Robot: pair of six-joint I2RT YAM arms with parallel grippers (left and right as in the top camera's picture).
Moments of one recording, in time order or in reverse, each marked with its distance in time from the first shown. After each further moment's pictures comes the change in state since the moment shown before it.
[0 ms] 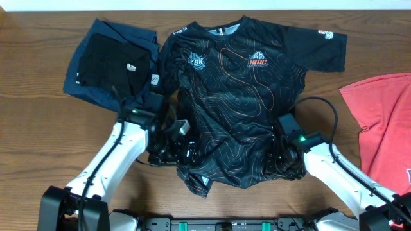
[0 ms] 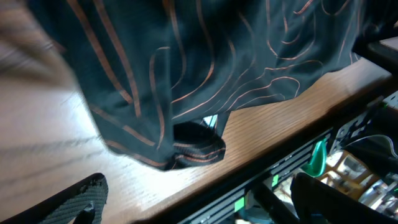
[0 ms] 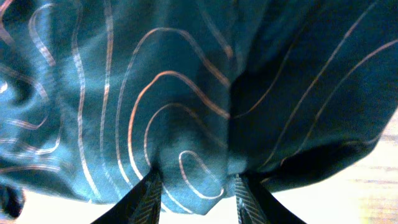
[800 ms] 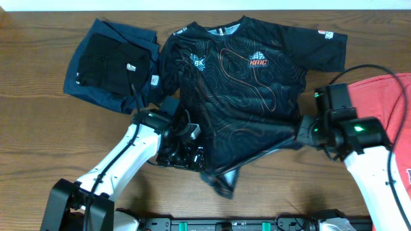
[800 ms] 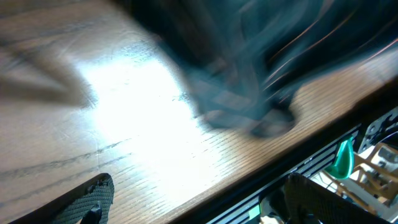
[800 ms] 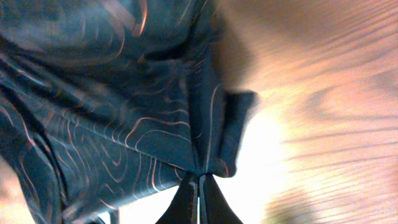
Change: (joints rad) left arm -0.119 0.029 -0.007 0.057 -0.061 -0.026; right arm -0.251 -0.217 0.422 -0.325 0.284 -0.086
